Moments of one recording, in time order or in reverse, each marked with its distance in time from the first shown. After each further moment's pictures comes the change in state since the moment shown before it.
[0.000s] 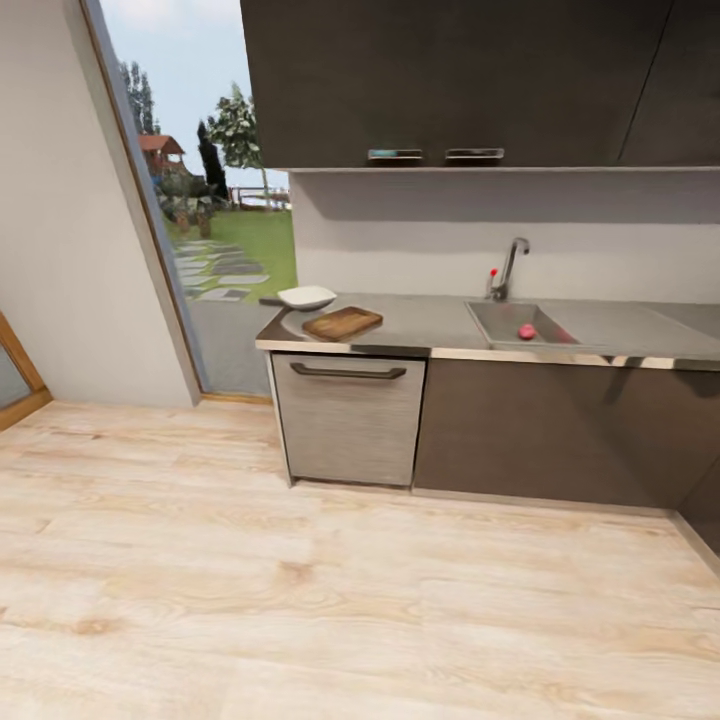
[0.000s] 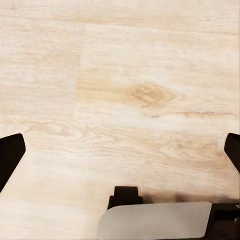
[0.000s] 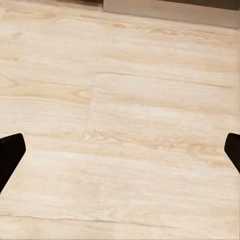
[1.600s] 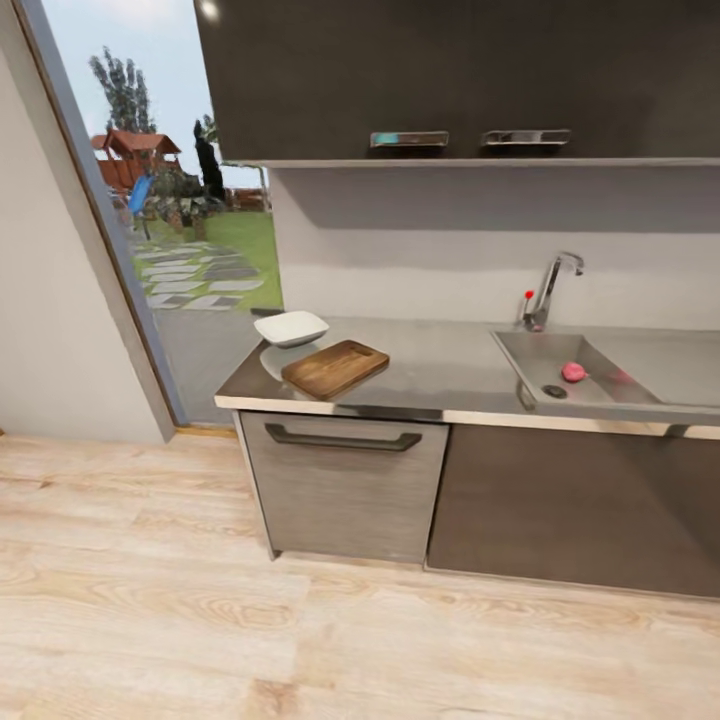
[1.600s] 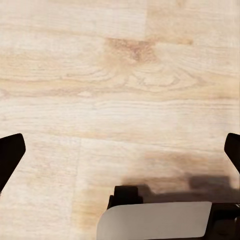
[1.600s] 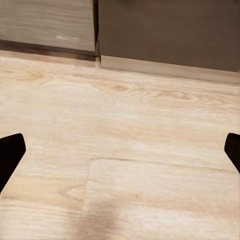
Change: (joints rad) left arm 0.000 0.000 0.000 0.001 0.000 0.000 0.000; right arm 0.000 -0.002 0.002 0.000 0.003 -0.002 0.000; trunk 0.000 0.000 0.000
